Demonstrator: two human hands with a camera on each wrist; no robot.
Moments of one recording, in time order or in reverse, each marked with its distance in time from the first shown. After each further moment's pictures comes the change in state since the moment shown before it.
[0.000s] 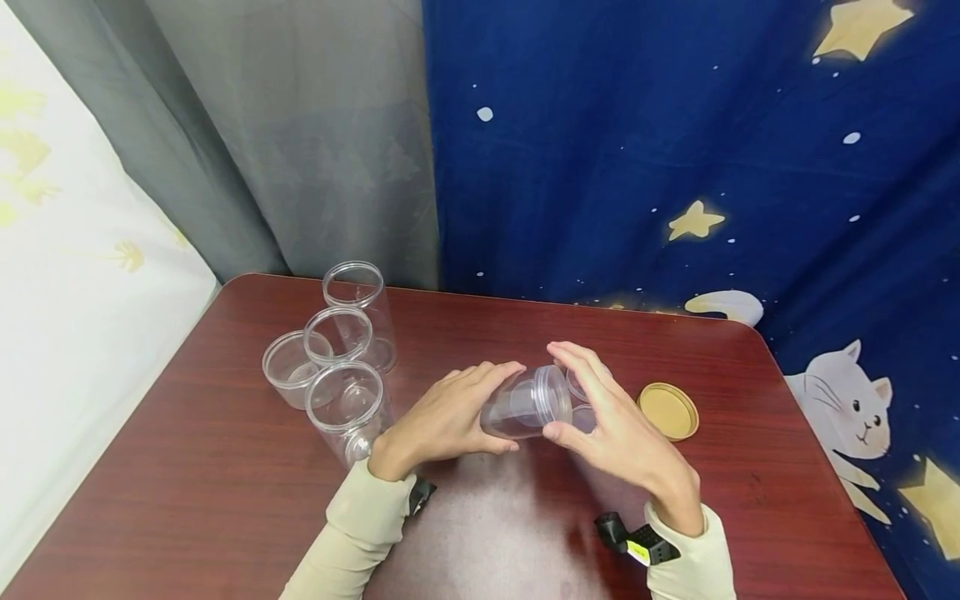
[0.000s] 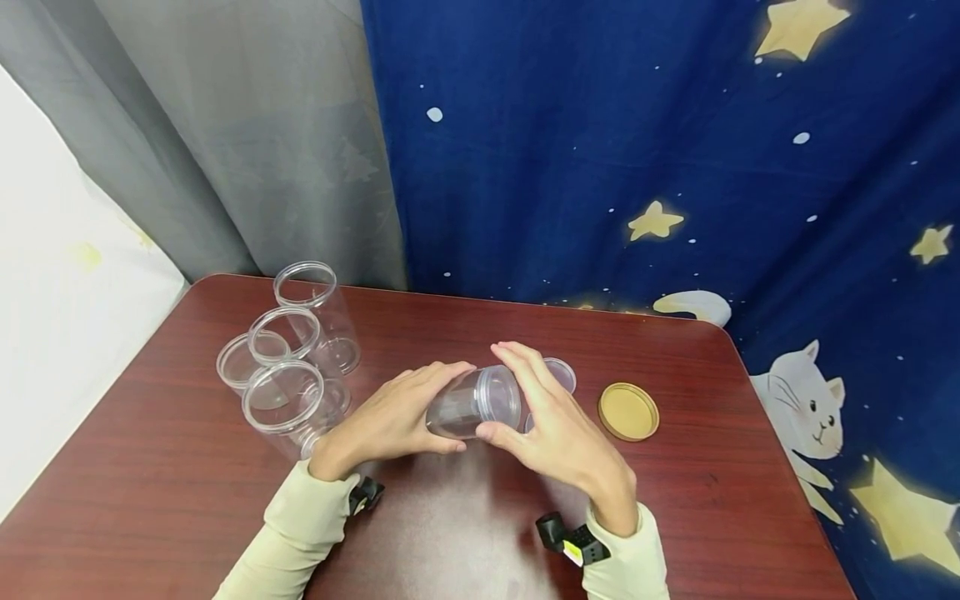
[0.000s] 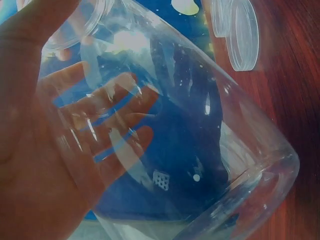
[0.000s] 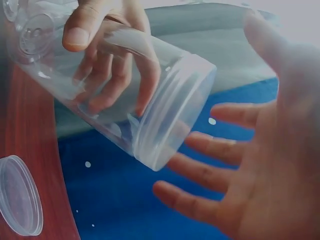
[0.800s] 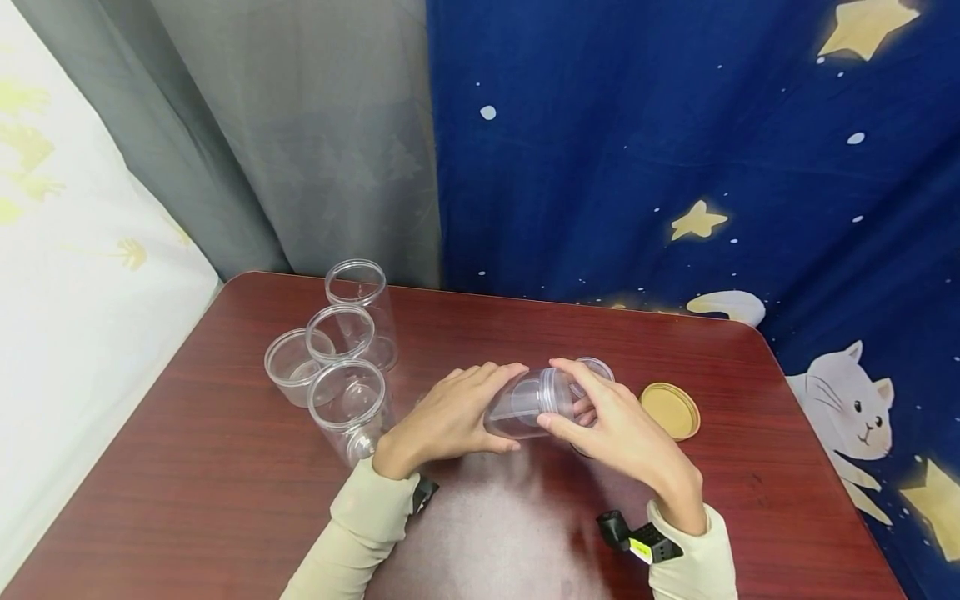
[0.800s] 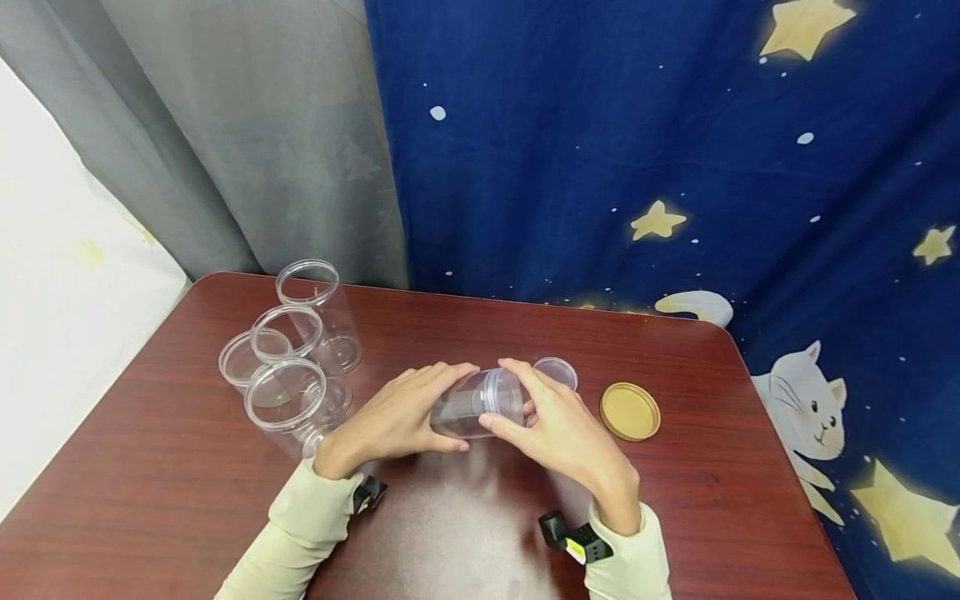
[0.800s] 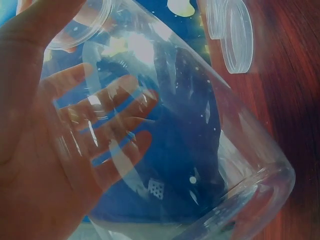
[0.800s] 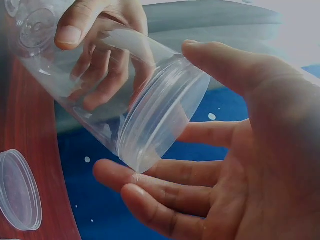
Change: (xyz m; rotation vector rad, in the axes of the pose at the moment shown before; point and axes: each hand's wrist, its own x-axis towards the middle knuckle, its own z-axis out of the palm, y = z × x) left_hand 0.000 0.000 0.003 0.061 0.000 0.013; right_hand 0.000 0.005 0.002 0.022 -0.060 0.206
